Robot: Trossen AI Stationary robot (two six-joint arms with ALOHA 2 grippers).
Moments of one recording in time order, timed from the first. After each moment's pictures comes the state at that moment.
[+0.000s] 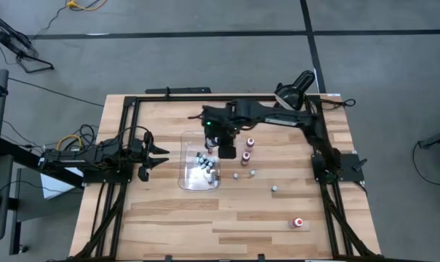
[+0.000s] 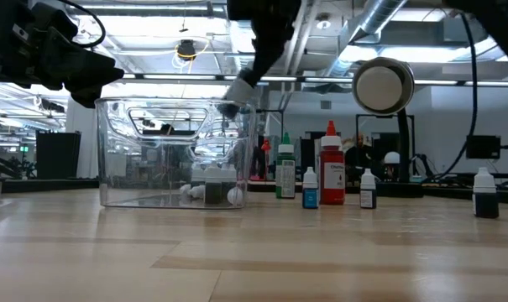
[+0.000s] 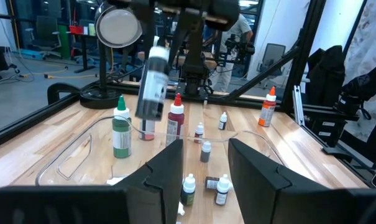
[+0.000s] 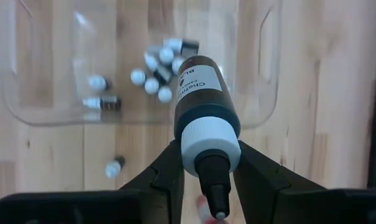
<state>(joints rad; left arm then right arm) 0.02 0.01 0.01 0.03 -0.01 -0.12 -0.10 2.14 2.26 -1.38 0.01 -0.21</state>
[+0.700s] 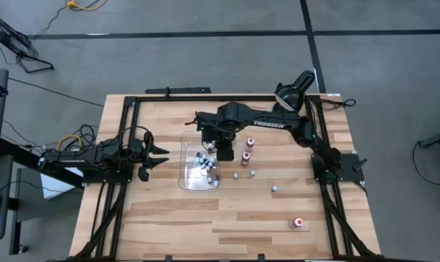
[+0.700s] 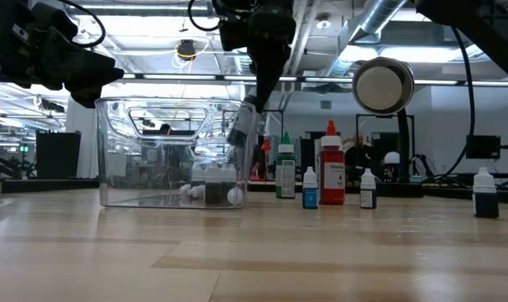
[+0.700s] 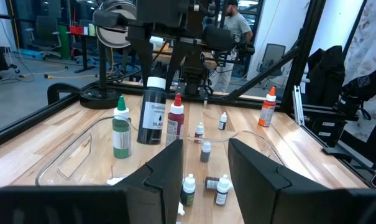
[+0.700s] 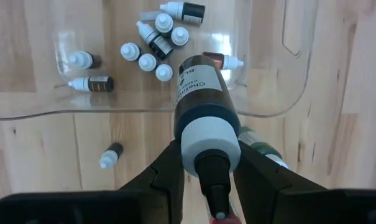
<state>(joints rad) 0.02 0.01 0.01 0.03 -0.01 -0.12 -0.10 2.26 2.34 -1.48 0.00 -0.18</state>
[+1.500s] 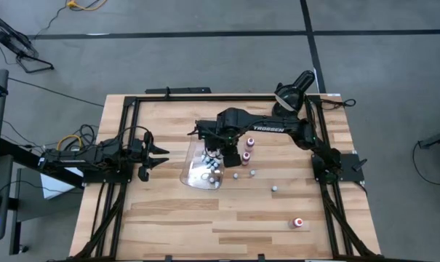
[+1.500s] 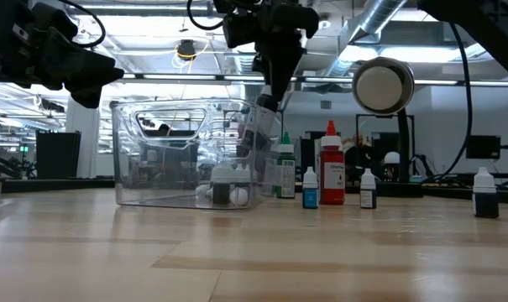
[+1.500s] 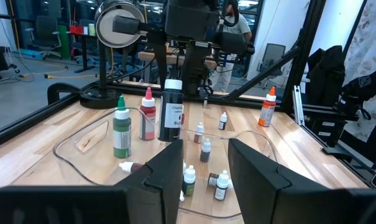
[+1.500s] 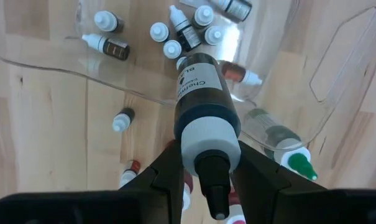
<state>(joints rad) 0.02 0.01 0.01 0.03 -0.01 -0.12 -0.06 2.26 2.33 -1.57 0.01 -0.29</state>
